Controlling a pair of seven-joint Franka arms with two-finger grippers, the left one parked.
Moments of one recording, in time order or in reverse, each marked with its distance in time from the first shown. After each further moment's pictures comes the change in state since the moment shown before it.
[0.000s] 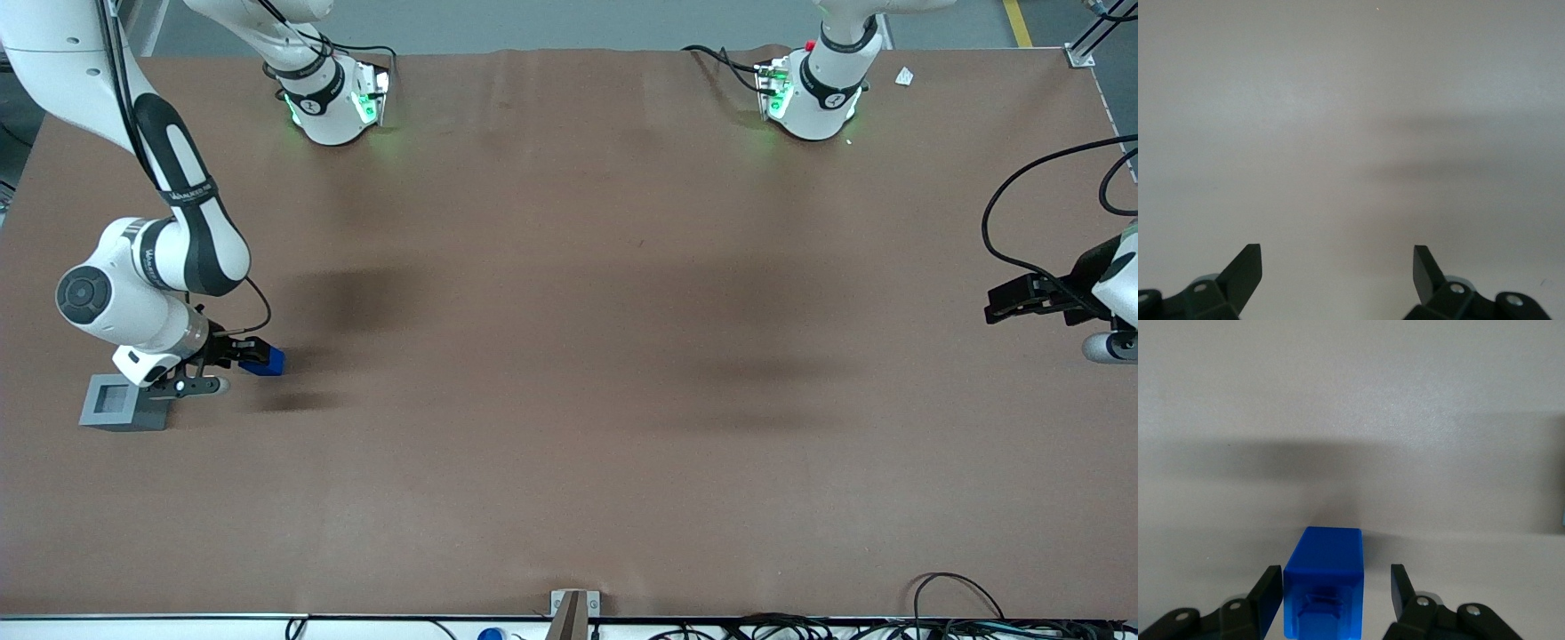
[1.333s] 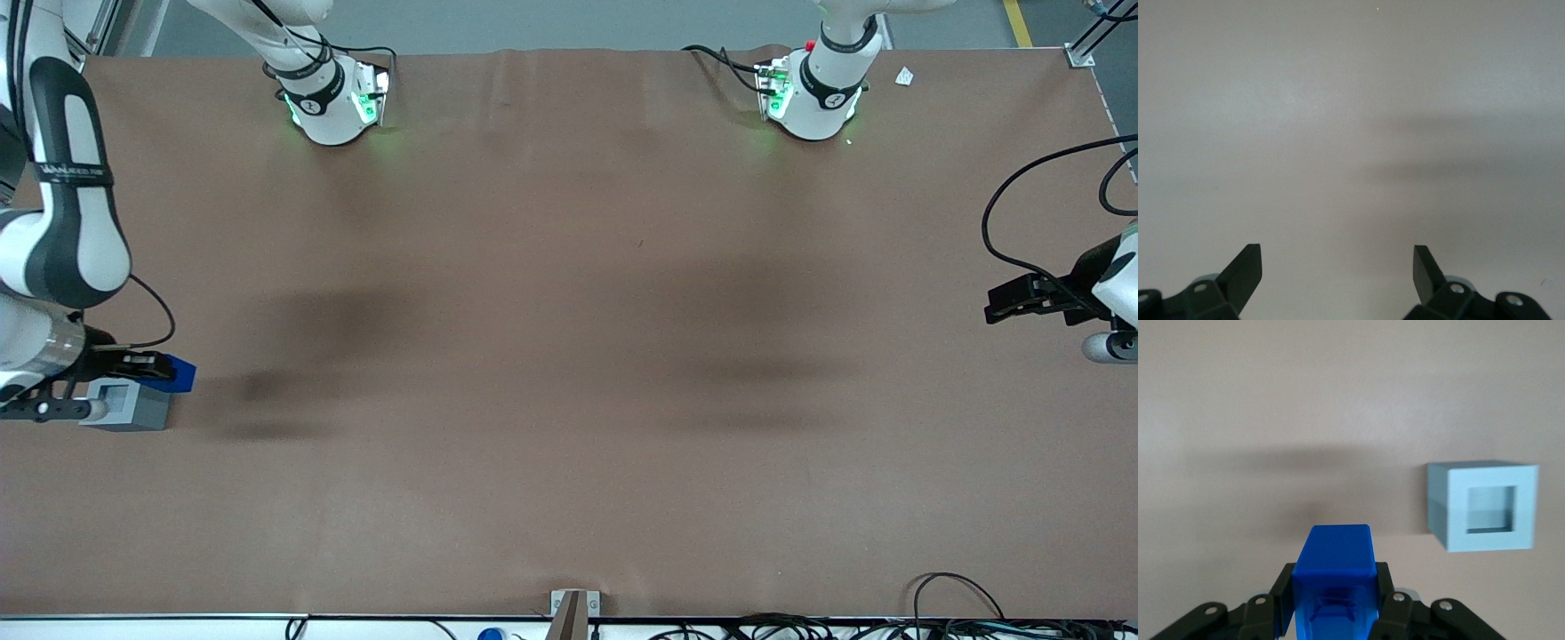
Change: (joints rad) arm -0.099 -0.018 -0.003 0.412 0.000 -0.403 -0.008
